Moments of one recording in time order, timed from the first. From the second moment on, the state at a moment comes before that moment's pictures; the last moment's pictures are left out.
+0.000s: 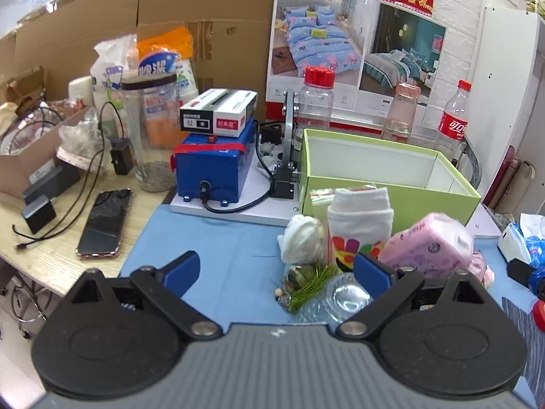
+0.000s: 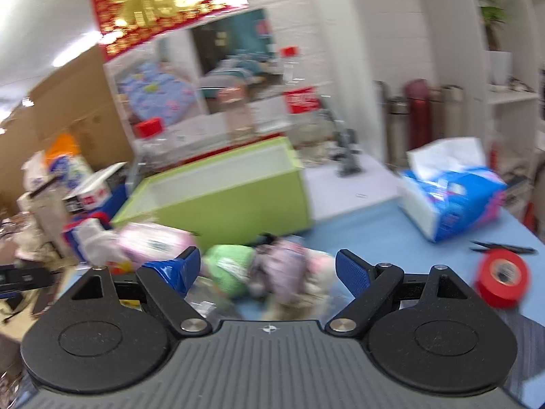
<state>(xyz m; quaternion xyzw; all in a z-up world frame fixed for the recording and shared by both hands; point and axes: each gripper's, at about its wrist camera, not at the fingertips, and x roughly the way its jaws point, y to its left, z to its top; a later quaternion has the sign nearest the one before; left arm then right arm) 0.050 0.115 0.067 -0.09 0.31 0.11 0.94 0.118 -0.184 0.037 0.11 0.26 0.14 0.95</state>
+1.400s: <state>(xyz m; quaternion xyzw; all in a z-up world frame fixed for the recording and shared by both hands) 0.143 0.177 -0.001 -0.10 0.42 0.11 0.90 0.170 -0.225 0.006 0.18 0.30 0.05 0.93</state>
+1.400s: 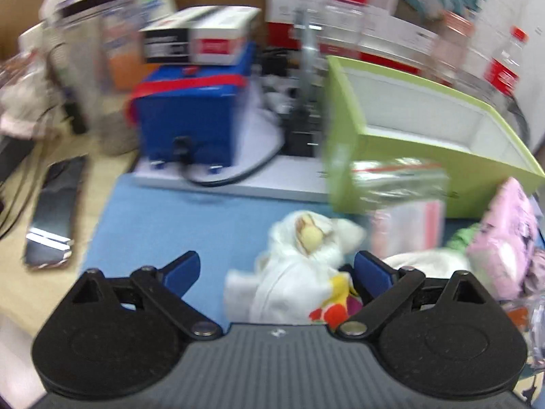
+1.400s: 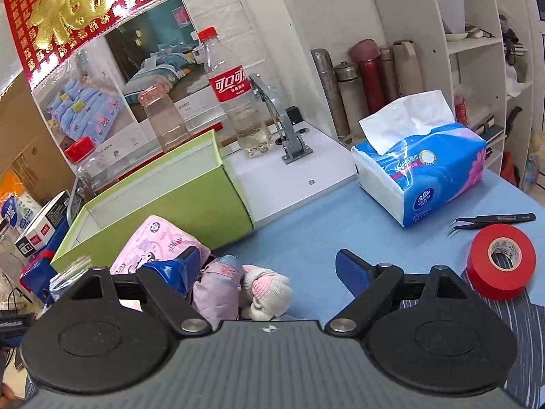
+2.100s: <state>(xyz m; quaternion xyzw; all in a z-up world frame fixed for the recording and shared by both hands) 0.155 0.156 0.001 -0.02 0.41 0.09 0.91 0.144 -0.252 -0.002 0.18 0.32 0.04 0.93</state>
